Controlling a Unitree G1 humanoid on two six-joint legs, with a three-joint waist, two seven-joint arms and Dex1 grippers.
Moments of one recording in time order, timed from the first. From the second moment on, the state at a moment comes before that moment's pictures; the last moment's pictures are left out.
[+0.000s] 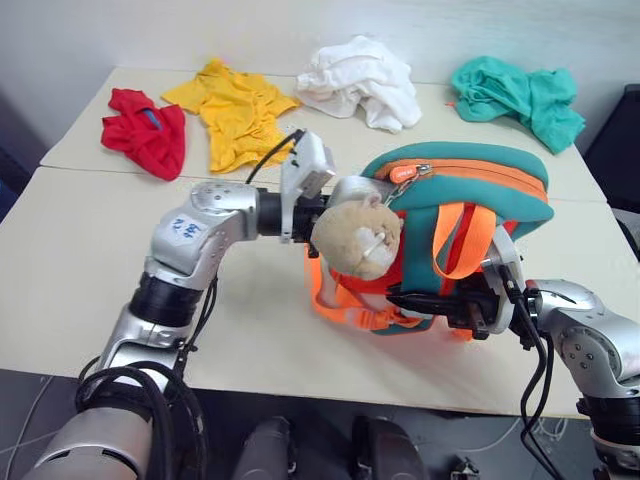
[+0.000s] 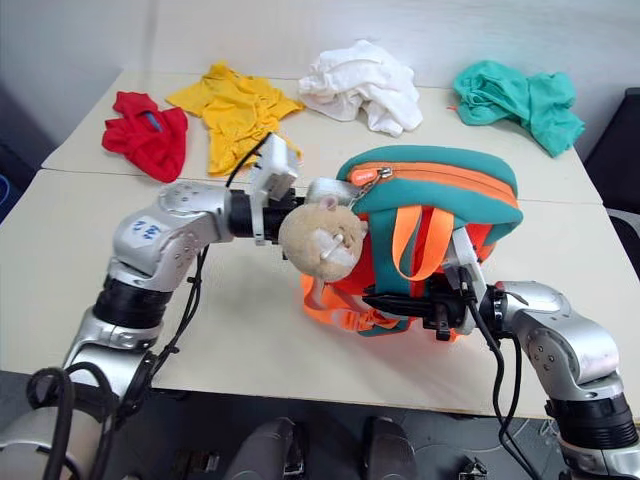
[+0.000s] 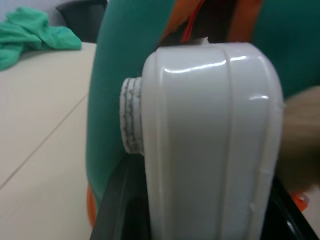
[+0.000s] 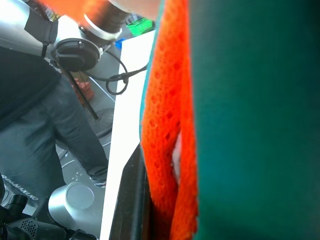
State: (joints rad) left arm -0.91 0.38 -0.21 0.07 -0.49 0.65 -0.90; right arm -0.26 -0.73 -0.09 -0.32 0.81 0.62 1.16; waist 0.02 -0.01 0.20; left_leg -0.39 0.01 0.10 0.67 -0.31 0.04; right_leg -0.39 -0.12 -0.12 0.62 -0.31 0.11
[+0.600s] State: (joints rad) left arm -0.61 0.68 0.09 0.00 -0.58 0.52 -1.16; right arm -0.22 -0.72 -0.09 -0.34 0.78 0.58 1.14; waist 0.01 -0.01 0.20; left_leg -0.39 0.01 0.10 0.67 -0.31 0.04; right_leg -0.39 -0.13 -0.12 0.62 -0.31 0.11
